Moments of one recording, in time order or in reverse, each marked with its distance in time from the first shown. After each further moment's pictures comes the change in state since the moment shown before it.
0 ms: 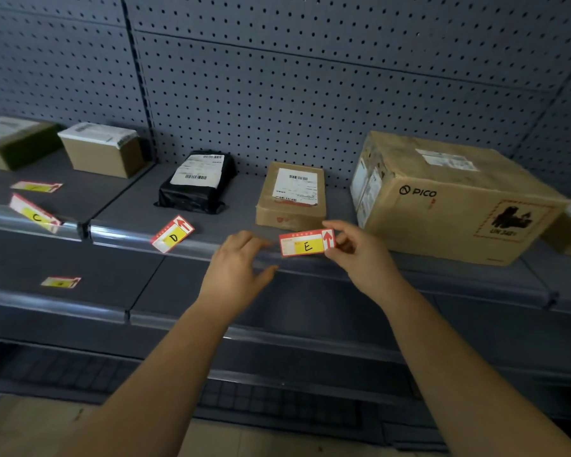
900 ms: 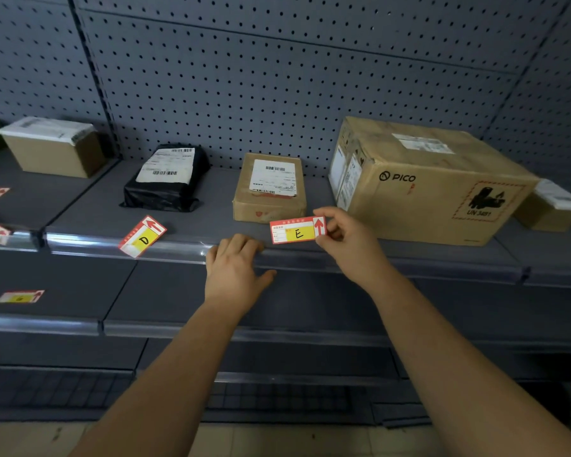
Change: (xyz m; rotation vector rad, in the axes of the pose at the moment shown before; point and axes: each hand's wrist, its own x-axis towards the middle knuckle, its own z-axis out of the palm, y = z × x) left_hand 0.006 -0.007 0.054 0.148 -0.016 -0.072; right_hand 0.007 0.010 -0.002 -0.020 0.077 0.024
